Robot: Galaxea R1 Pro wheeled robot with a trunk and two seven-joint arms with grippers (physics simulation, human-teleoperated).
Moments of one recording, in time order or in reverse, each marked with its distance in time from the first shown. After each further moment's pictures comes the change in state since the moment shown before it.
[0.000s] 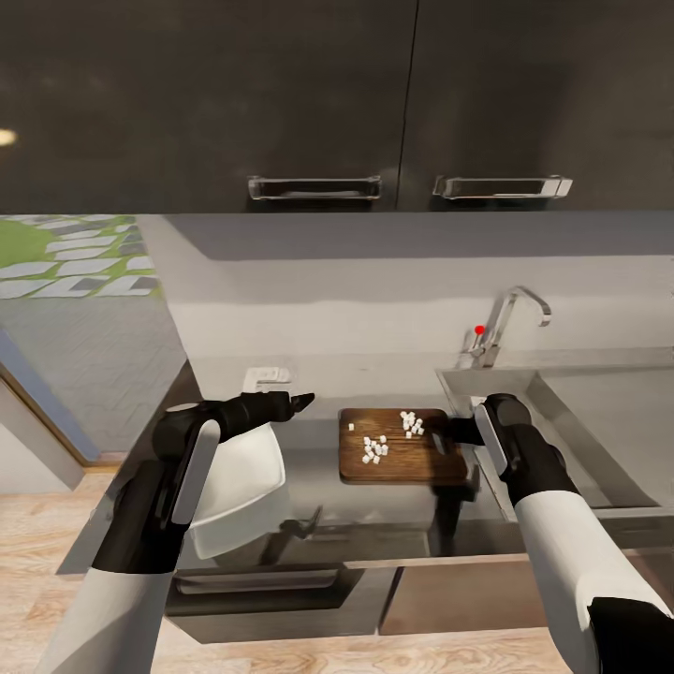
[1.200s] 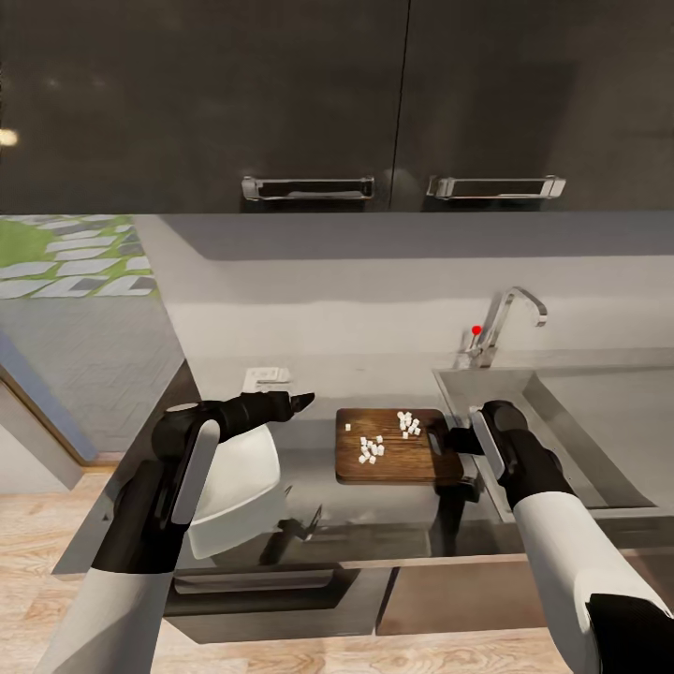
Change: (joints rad) left arm 0.000 0.000 0.001 0.000 0.000 0.000 0.000; right arm -0.001 0.000 -0.003 0.067 0.006 0.000 0.001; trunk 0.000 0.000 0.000
